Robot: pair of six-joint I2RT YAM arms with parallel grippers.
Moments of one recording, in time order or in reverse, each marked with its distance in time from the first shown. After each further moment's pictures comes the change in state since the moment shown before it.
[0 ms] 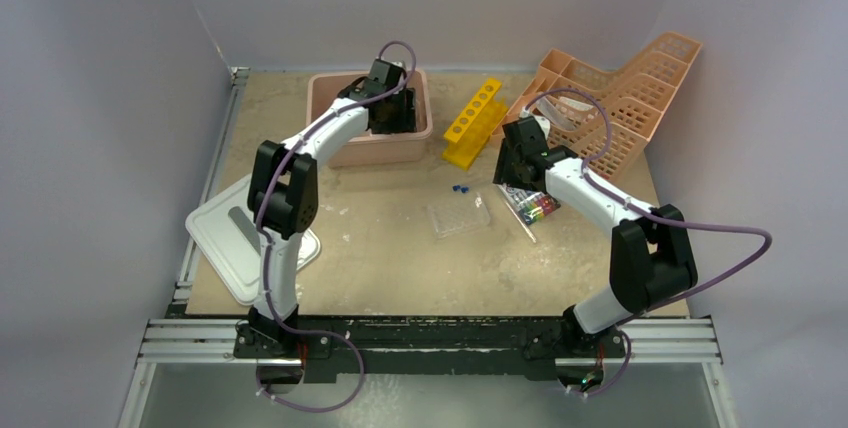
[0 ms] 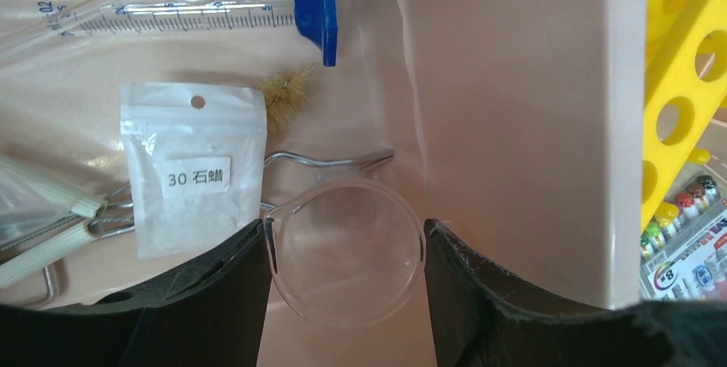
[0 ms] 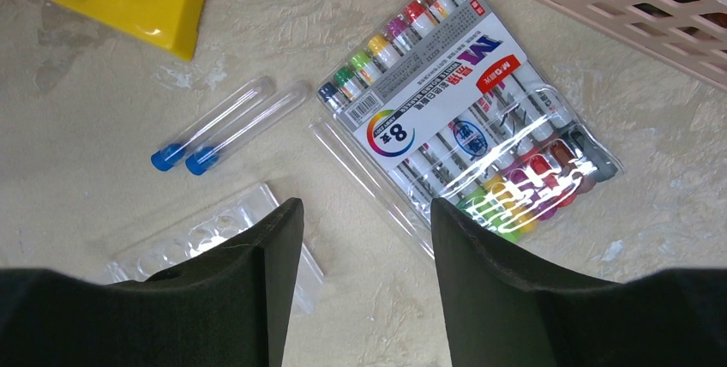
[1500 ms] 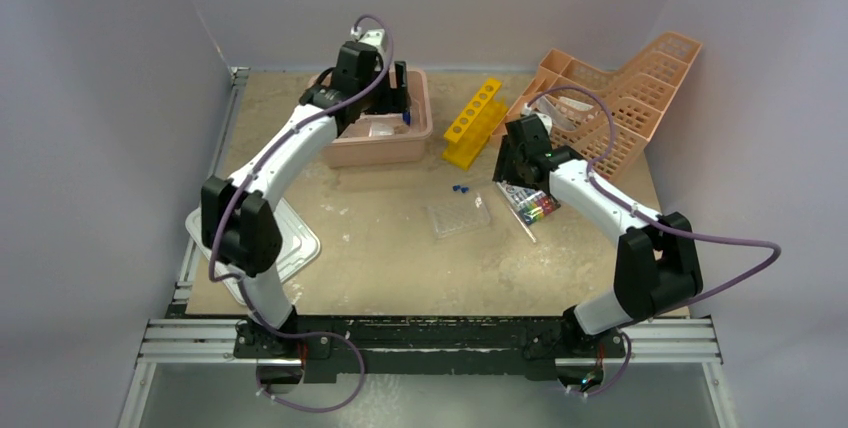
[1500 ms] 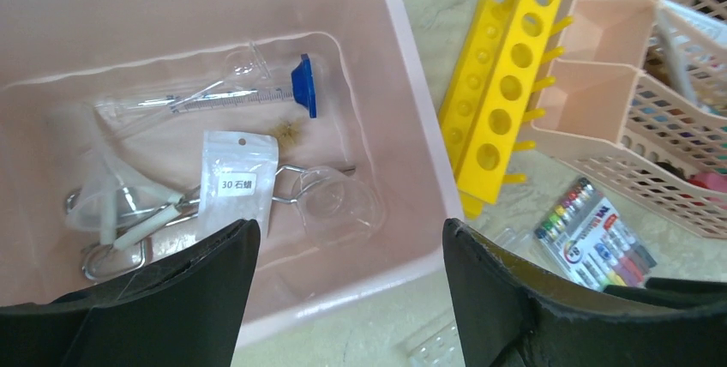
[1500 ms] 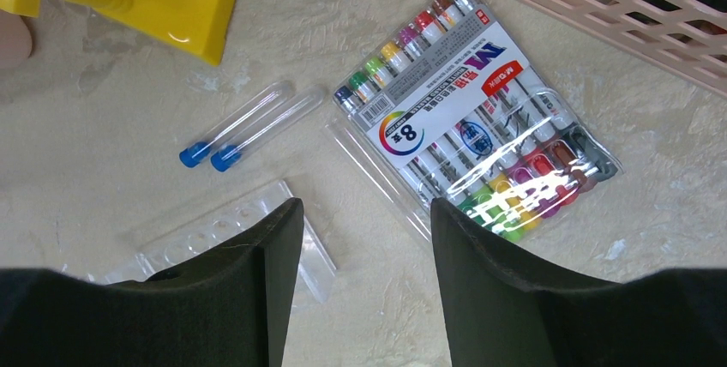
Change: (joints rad) left arm -0.002 -0.314 -0.130 0.086 -0.030 0.057; right arm 0.000 -0.042 0.003 -0.001 -0.017 0.005
